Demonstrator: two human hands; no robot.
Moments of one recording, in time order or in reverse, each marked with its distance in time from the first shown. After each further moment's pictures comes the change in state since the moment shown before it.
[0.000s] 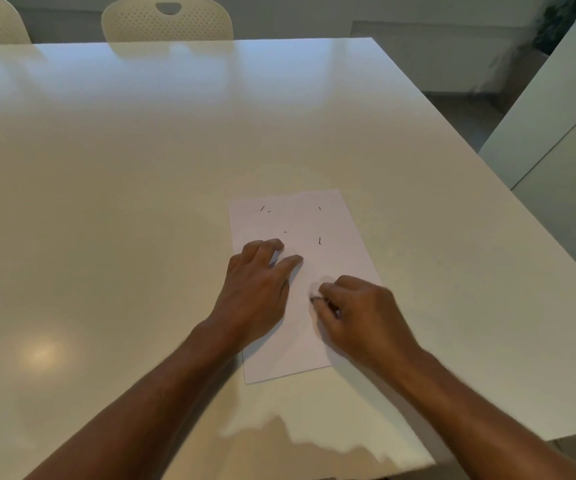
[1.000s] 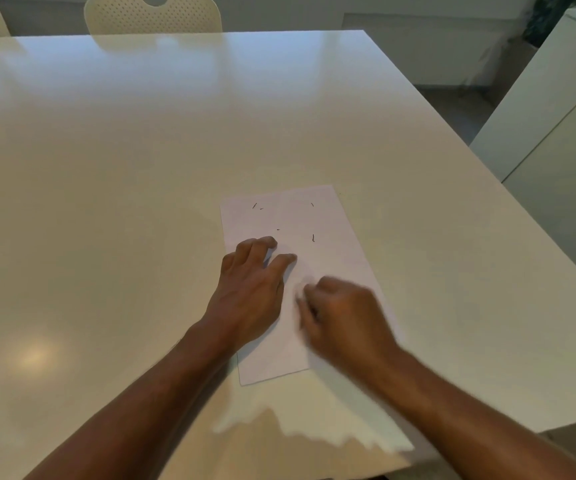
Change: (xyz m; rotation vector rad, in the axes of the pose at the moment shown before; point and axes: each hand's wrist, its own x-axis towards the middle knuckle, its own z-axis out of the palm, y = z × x) left_hand 0.001 0.003 -0.002 -0.005 -0.079 -0.031; right_hand 0.000 -0.021 0.003 -0.065 -0.007 -0.024
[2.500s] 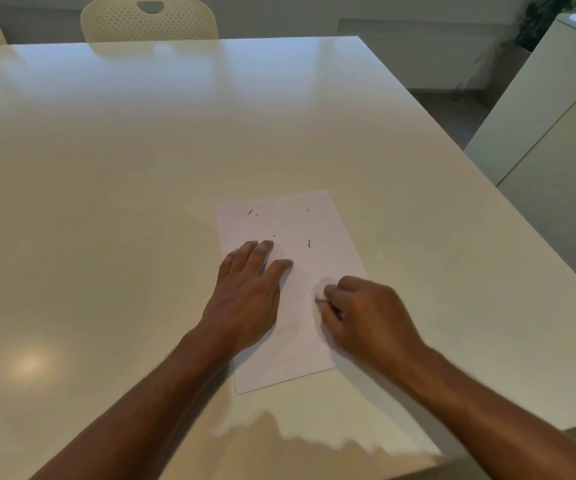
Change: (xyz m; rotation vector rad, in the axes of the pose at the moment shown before) left_hand 0.002 0.001 -0.001 0.015 -0.048 -0.005; right_hand -0.001 0.034 -0.015 -0.059 -0.055 0.021
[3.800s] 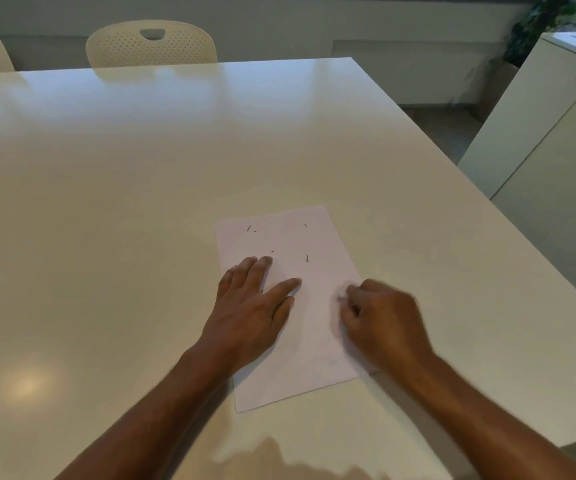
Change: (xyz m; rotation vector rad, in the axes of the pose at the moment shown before) left_hand -0.001 -0.005 0.004 0.073 -0.039 0.009; right_hand 0.004 0.017 0.001 -0.055 0.140 0.175
